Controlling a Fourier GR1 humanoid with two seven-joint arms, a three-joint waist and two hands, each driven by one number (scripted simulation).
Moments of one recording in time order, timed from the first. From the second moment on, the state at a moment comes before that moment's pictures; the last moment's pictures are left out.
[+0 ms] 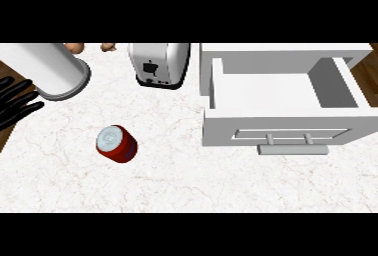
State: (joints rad) left arm -0.15 0.72 0.18 -1.55 1.09 -0.75 0.39; right arm 0.39 -0.13 -0.38 -2.11 -0.29 0.23 0.04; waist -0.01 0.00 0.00
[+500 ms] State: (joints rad) left arm -0.20 0.60 0.12 -1.54 1.03 -0.67 0.46; right arm 0.41 -0.13 -0.47 -2.15 -0.36 0.30 0.07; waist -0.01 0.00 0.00
